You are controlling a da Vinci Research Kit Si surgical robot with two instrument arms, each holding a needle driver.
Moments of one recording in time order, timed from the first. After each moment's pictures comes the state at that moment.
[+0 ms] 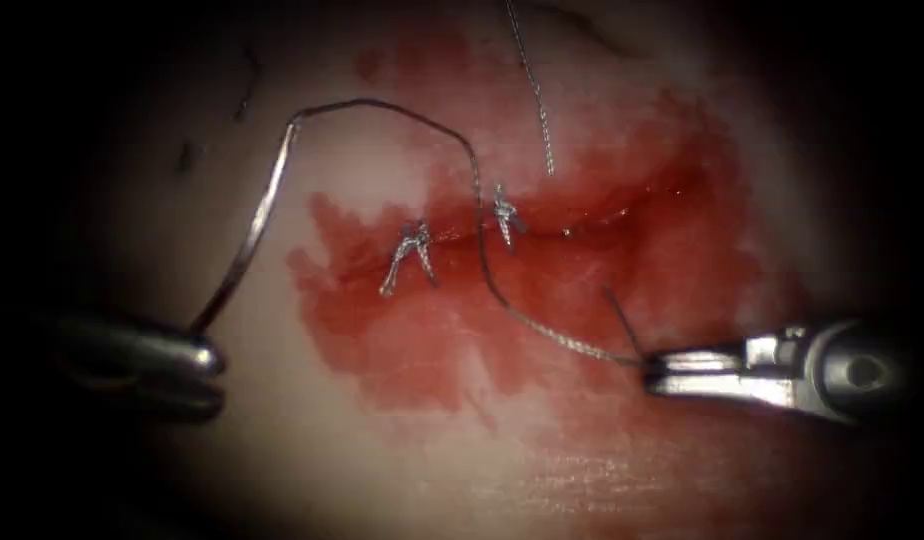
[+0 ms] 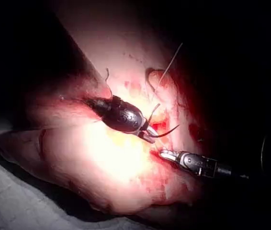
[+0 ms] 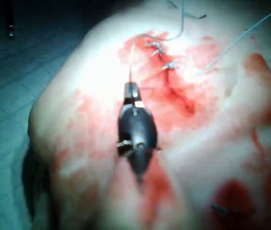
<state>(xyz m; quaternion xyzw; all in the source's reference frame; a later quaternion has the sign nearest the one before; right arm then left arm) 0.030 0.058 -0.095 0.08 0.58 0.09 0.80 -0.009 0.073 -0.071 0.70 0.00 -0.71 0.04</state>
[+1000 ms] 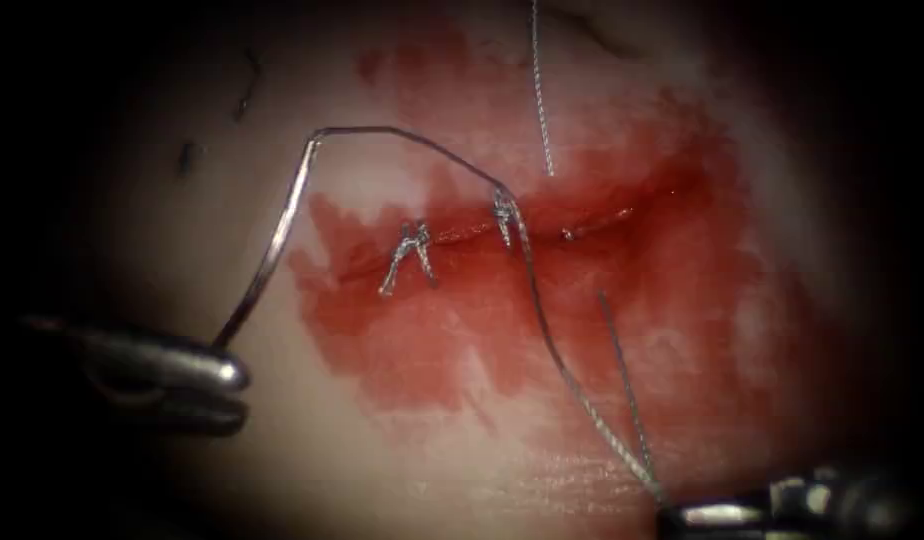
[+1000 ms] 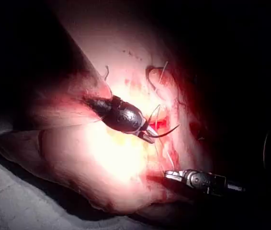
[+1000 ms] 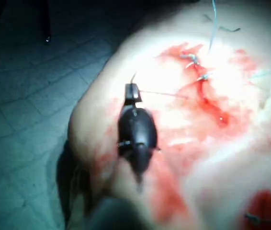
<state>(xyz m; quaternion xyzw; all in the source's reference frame) 0.030 0.052 -0.100 0.11 0.57 0.06 0.81 -0.009 0.073 -0.071 0.70 0.01 -0.71 0.05</state>
